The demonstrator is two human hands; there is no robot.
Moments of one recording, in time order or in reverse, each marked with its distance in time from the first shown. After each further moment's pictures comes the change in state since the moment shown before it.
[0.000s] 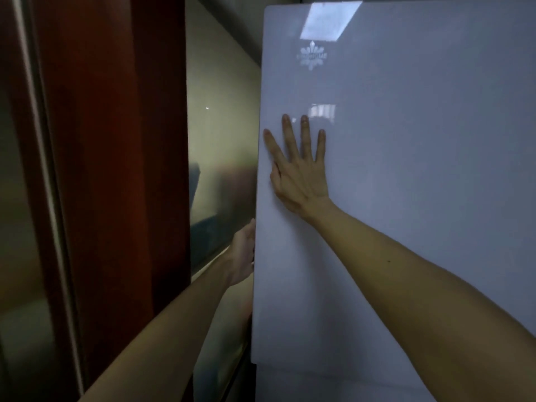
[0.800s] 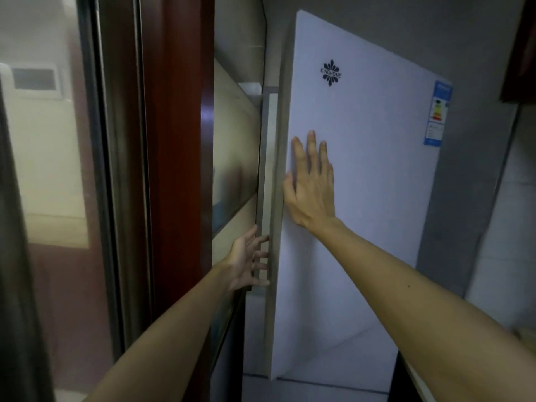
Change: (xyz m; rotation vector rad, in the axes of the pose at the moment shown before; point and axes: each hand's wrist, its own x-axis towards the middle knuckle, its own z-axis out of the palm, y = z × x) left_hand -0.186 -0.005 -0.001 0.036 -0.286 -0.173; right_hand -0.087 -0.050 -0.212 0.328 -0.035 0.326
